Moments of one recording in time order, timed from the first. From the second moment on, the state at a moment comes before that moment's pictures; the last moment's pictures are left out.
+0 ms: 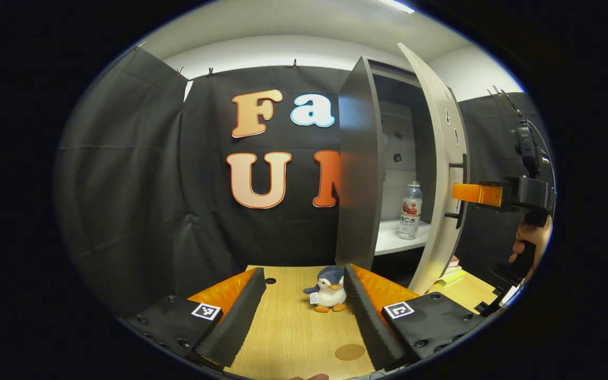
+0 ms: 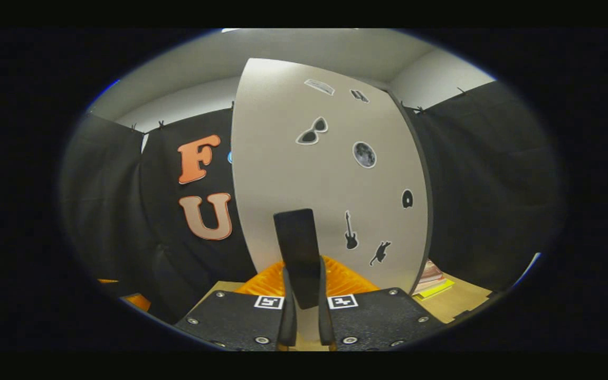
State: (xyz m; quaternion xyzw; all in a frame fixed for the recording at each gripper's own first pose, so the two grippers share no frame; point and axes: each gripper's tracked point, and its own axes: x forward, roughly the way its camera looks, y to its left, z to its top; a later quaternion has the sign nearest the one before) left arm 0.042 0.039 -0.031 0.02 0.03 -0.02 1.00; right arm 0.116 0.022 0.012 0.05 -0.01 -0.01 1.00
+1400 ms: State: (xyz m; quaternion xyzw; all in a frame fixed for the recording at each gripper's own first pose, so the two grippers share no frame) left arm 0.006 -0.072 -0.042 0.01 0.04 -0.08 1.00; right arm 0.004 -0.112 0.022 0.06 -0.01 -0.05 1.00
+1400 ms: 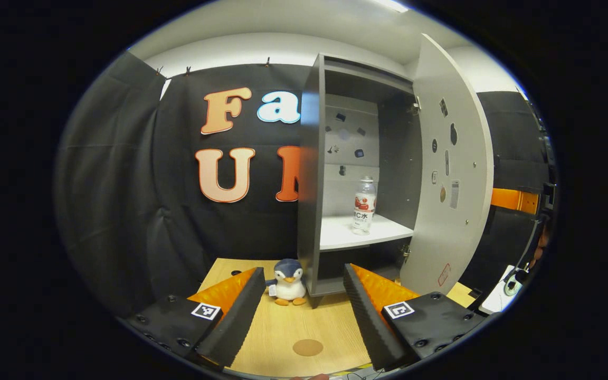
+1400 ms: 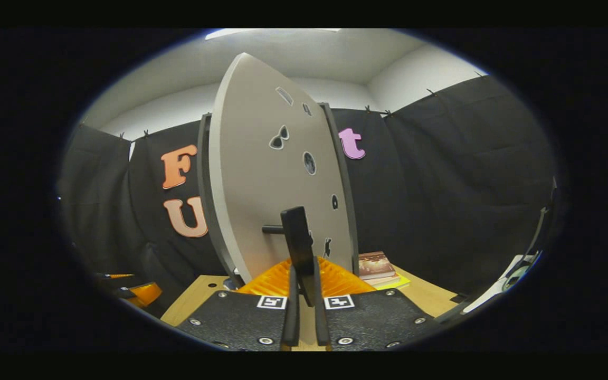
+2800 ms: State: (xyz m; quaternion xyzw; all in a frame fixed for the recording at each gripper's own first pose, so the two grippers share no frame) left arm -0.009 -0.148 -0.041 0.02 0.04 -0.06 1.00; right arm -0.018 -0.257 0.032 0.06 -0.01 -0.02 1.00
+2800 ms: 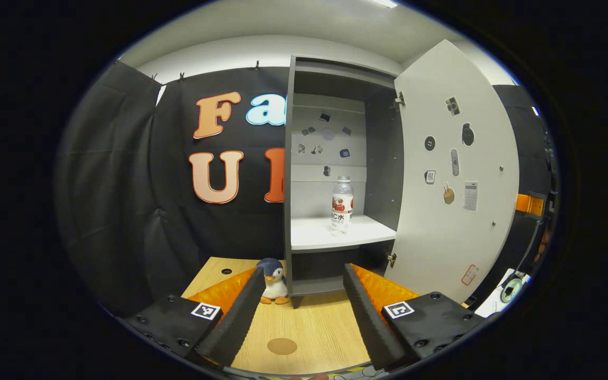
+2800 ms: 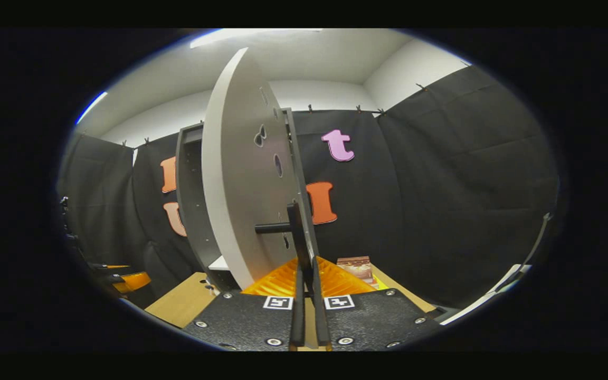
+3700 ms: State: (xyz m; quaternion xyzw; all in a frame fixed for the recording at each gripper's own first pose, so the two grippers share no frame) left arm 0.009 -0.175 -0.038 0.02 0.04 -0.05 1.00; right arm -0.012 -0.303 0.032 0.07 -0.01 0.04 1.00
